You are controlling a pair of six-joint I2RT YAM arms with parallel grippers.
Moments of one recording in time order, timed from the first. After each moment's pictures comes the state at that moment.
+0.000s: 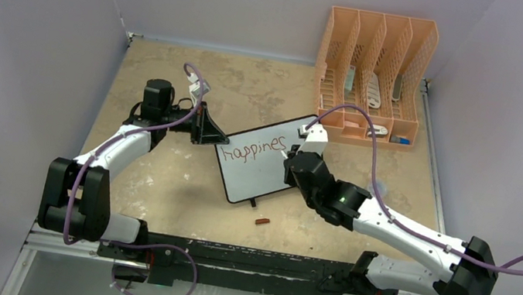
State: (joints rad) left arm -0.11 1.37 0.79 0.04 1.20 -0.15; right arm 1.00 1.14 0.82 -0.26 0.57 0.53
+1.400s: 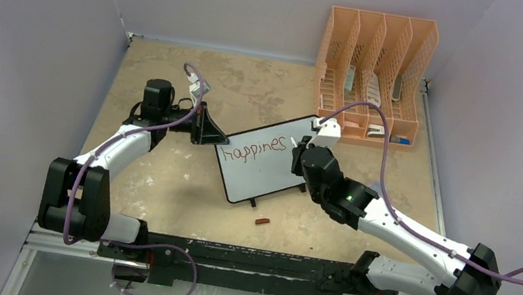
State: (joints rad) left arm -0.11 1.37 0.79 0.04 1.21 -0.15; right arm 0.94 1.10 0.81 -0.18 0.62 0.50
